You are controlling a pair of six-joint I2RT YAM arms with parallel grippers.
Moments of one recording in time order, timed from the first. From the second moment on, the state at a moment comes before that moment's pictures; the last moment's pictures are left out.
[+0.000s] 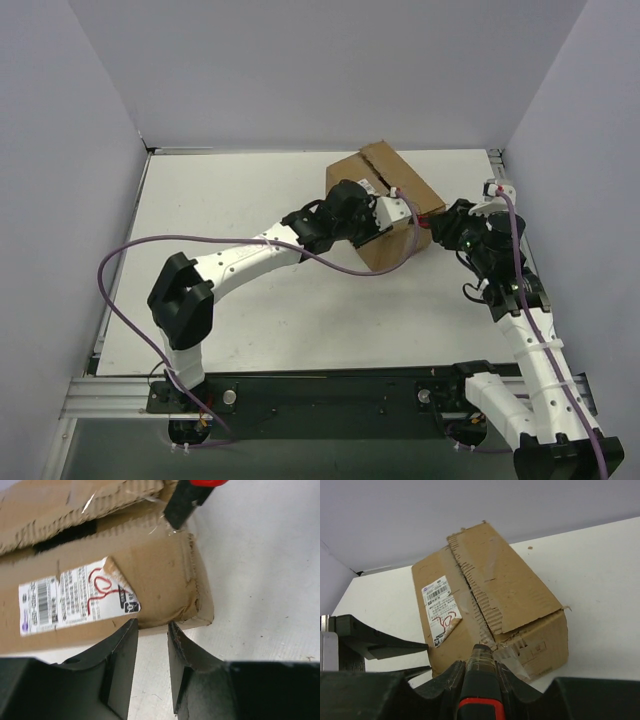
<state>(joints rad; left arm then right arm) -0.91 1.83 1.56 -0.23 0.09 0.40 0.13 0.83 0.83 -0.28 -0.11 0.34</state>
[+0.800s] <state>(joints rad) -0.70 1.81 1.60 -0.19 0.21 0.34 -0.02 0.77 1.10 -0.74 -0.17 0.21</state>
